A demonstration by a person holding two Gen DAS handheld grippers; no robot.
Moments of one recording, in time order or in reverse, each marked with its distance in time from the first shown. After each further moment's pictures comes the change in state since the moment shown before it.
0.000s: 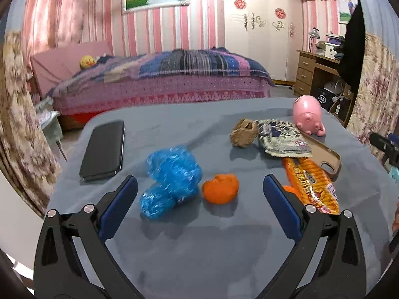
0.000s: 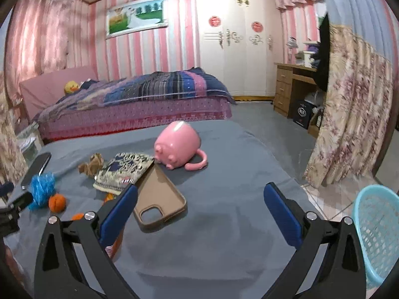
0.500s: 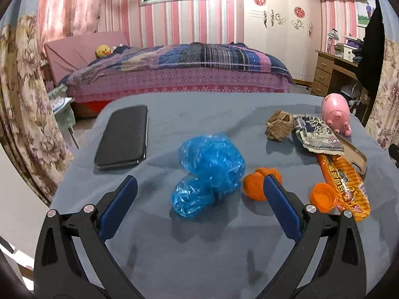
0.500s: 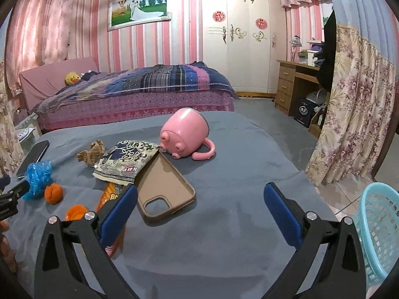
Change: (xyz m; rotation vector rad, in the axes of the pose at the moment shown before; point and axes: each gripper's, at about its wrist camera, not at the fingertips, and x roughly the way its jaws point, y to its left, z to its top) left arm 0.020 0.030 -0.010 -0.048 0.032 0.083; right arm 0.011 0.018 -0.012 -0.010 0.026 -0.015
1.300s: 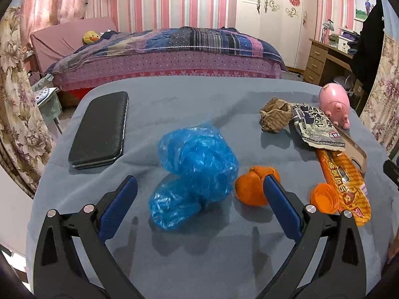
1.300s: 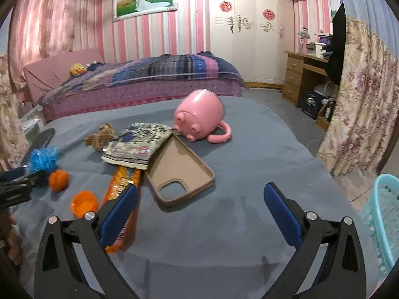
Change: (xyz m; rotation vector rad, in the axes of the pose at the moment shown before) left arm 0.031 -0.008 0.009 0.010 0.094 -0.065; right arm 0.007 0.013 -0.013 -0.002 0.063 0.057
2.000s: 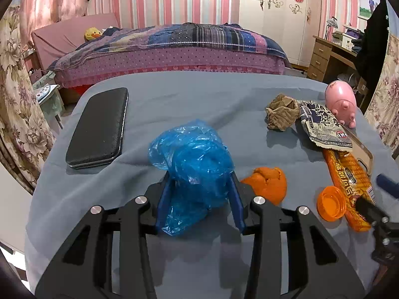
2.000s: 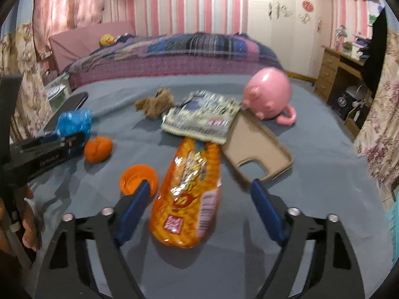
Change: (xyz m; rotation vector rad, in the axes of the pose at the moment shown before) left arm 0.007 -0.002 0.001 -0.008 0.023 0.019; right arm 0.018 0.078 -0.017 -0.141 0.161 0.139
